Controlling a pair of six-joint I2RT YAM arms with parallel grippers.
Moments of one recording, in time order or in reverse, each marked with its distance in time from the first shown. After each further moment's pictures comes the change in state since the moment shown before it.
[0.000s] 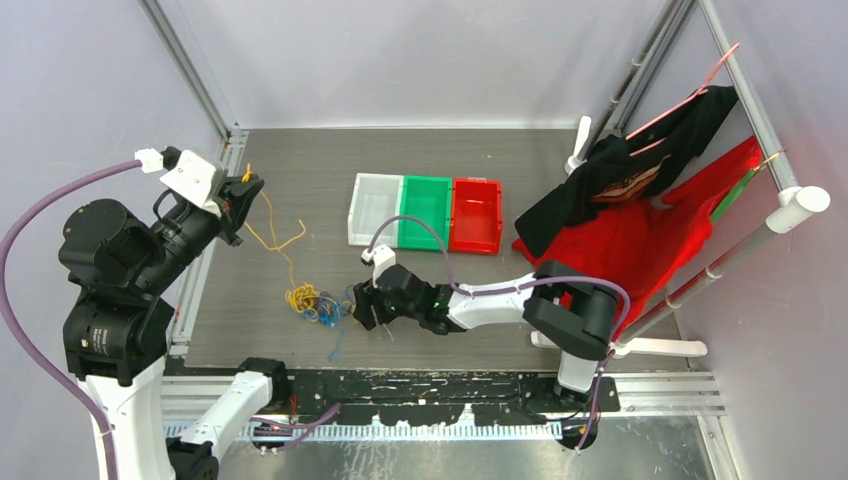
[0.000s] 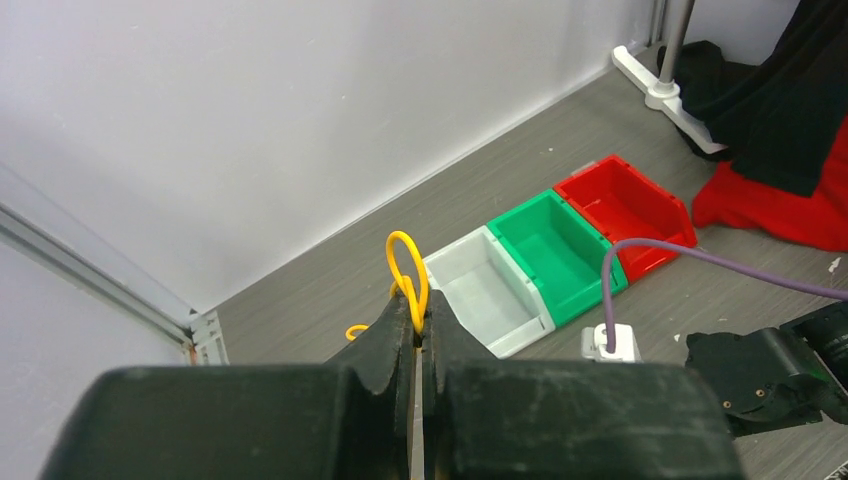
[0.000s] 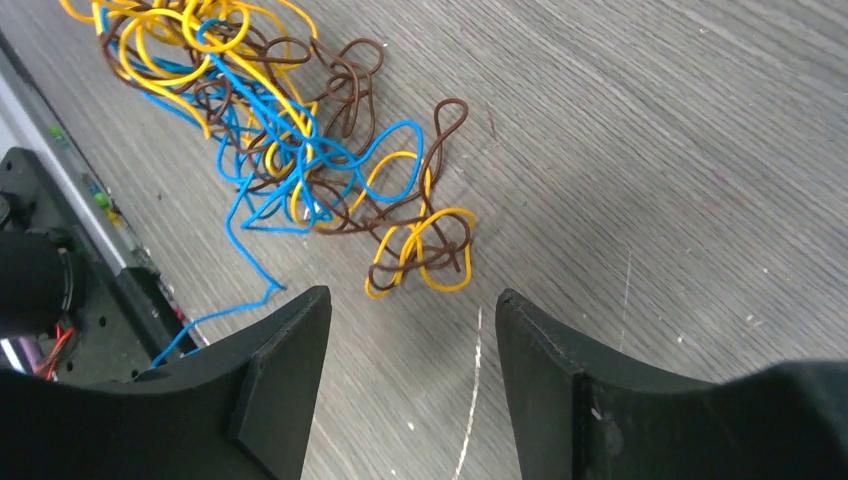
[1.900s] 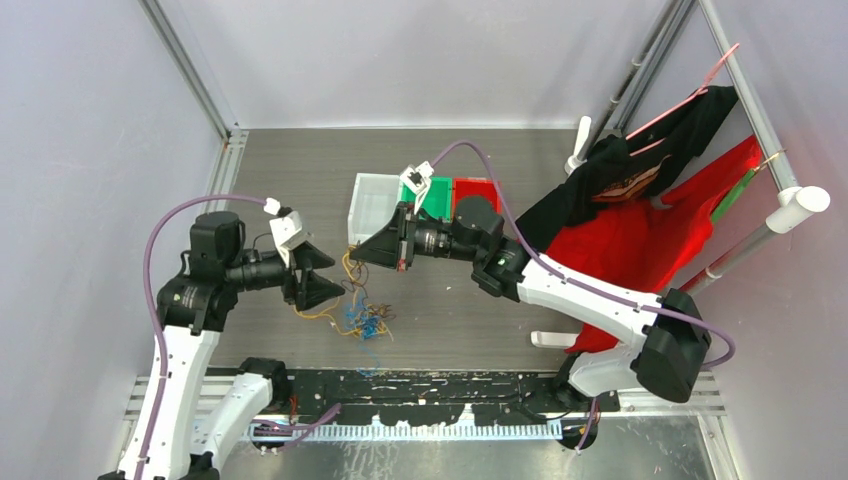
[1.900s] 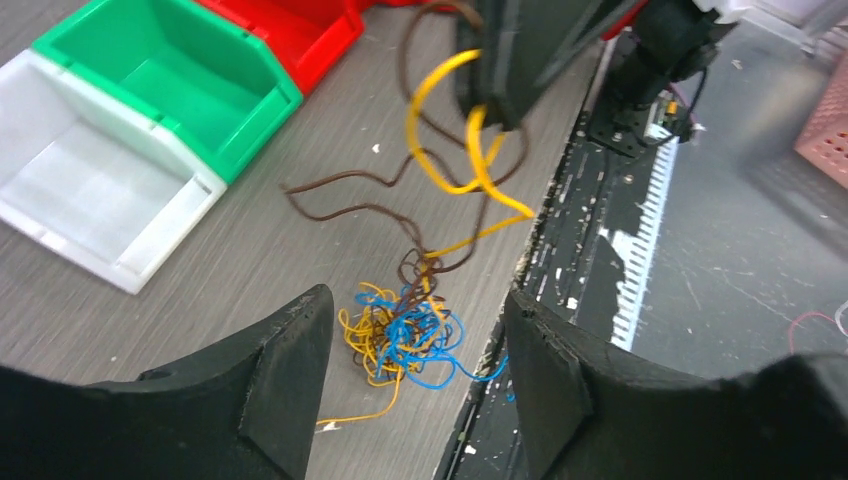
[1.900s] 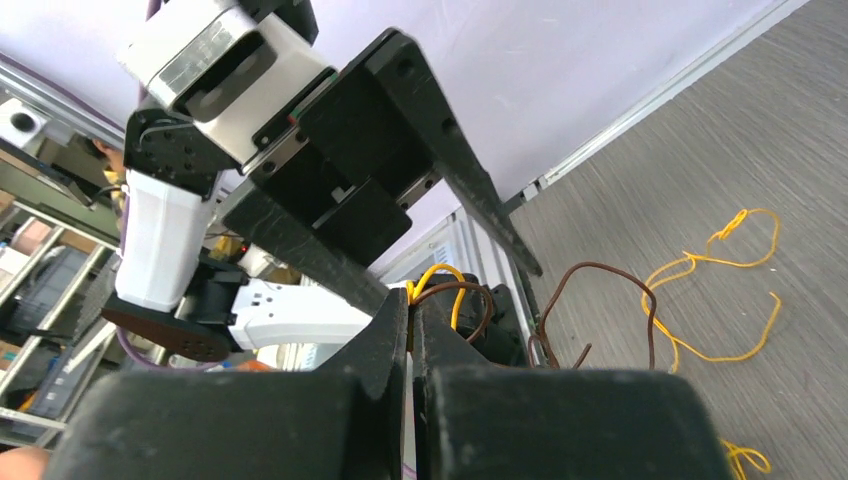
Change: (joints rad) left arm 0.001 -0.070 -0.610 -0.082 0.579 0.098; right arm -0.222 -0.432 0.123 0.083 -0.582 0.297
